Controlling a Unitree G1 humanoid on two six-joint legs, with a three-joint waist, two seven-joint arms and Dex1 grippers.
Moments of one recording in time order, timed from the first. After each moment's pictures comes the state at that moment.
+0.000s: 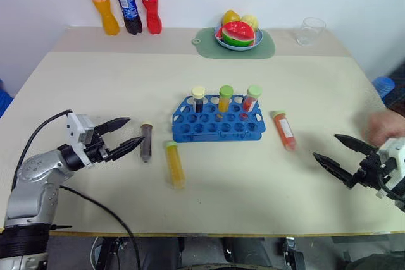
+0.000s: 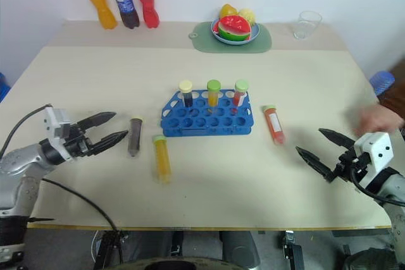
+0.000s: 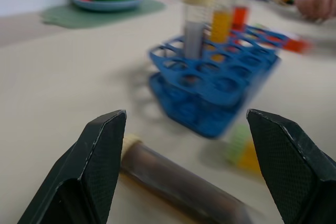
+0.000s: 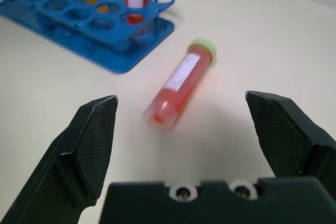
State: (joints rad) left arm -0.03 0.73 0.29 -0.03 -0.60 0.15 -1.10; right arm 0.33 -0.78 -0.53 -0.19 0.56 0.17 0.92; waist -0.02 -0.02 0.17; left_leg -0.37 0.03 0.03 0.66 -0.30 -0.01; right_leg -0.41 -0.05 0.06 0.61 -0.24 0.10
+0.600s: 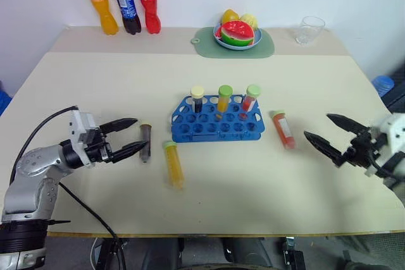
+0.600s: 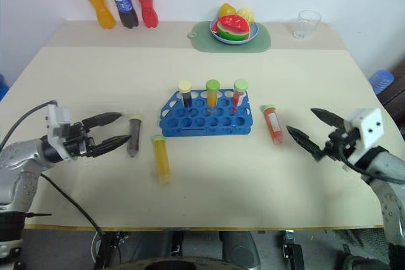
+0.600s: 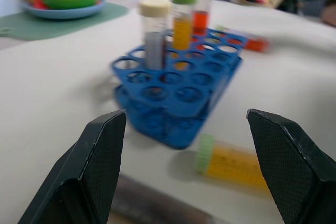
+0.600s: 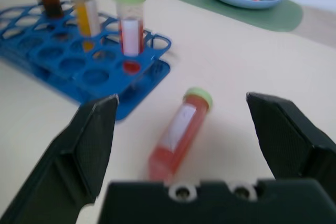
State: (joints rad) left arm -0.09 0.71 0.22 -0.06 -0.58 0.15 -1.19; right arm 0.02 -0.81 -0.42 -0.31 0.60 0.56 0.68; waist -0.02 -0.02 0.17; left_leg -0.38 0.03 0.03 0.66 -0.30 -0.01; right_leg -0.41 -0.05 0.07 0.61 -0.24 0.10
